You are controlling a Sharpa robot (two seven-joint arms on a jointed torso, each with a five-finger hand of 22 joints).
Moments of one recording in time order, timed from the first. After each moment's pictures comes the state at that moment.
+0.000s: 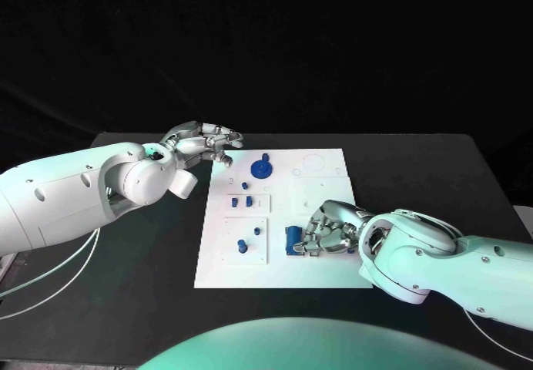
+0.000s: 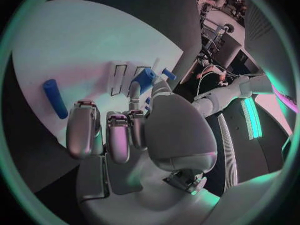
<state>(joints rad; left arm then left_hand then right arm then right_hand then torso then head) 1.19 -0.89 -0.04 1.44 -0.14 -0.09 0.17 1.36 -0.18 0.41 0.19 0.31 0.85 0.17 0.32 0.43 0.91 0.11 0.49 0.17 1.14 0.04 1.14 0.51 0.17 1.11 0.14 0.42 1.22 1.11 -0.89 -0.18 1.91 -1.27 -0.34 -0.55 1.29 -0.09 -0.10 0.29 0.34 1.08 0.03 0.42 0.63 1.47 -0.04 1.46 1.31 1.46 -0.09 1.57 1.31 0.07 1.47 0.02 1.28 1.31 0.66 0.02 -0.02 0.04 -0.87</state>
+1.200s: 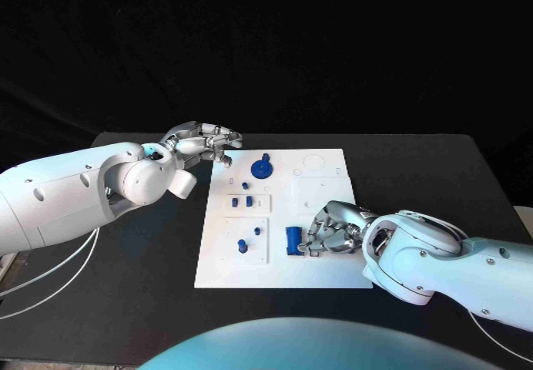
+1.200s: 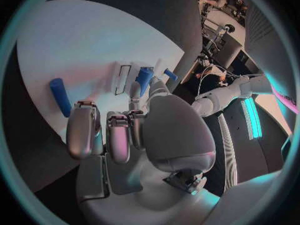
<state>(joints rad) 1.19 -0.90 -0.04 1.44 -0.14 -0.08 0.16 1.36 -0.18 0.41 0.19 0.31 0.85 0.17 0.33 0.43 0.91 0.11 0.49 0.17 1.14 0.04 1.14 0.51 0.17 1.11 0.14 0.42 1.22 1.10 -0.91 -0.18 1.91 -1.28 -0.34 -0.54 1.28 -0.09 -0.12 0.29 0.32 1.09 0.02 0.42 0.66 1.47 -0.04 1.46 1.31 1.47 -0.10 1.57 1.31 0.07 1.46 0.02 1.28 1.31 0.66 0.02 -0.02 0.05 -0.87</state>
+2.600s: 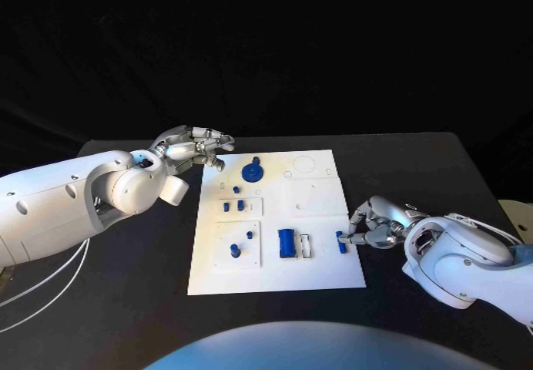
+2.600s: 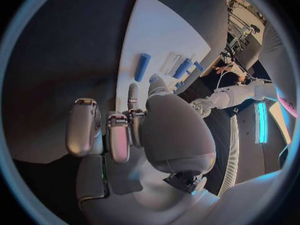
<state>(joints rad) 1.19 -0.90 -0.04 1.46 -0.14 -0.09 0.19 1.36 -0.17 0.41 0.19 0.31 0.85 0.17 0.33 0.43 0.91 0.11 0.49 0.17 1.14 0.04 1.14 0.51 0.17 1.11 0.14 0.42 1.22 1.08 -1.13 -0.18 1.94 -1.41 -0.43 -0.57 1.31 -0.09 -0.16 0.29 0.31 1.05 0.05 0.35 0.65 1.47 -0.03 1.42 1.31 1.47 -0.09 1.57 1.31 0.07 1.47 0.02 1.24 1.31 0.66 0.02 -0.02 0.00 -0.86</state>
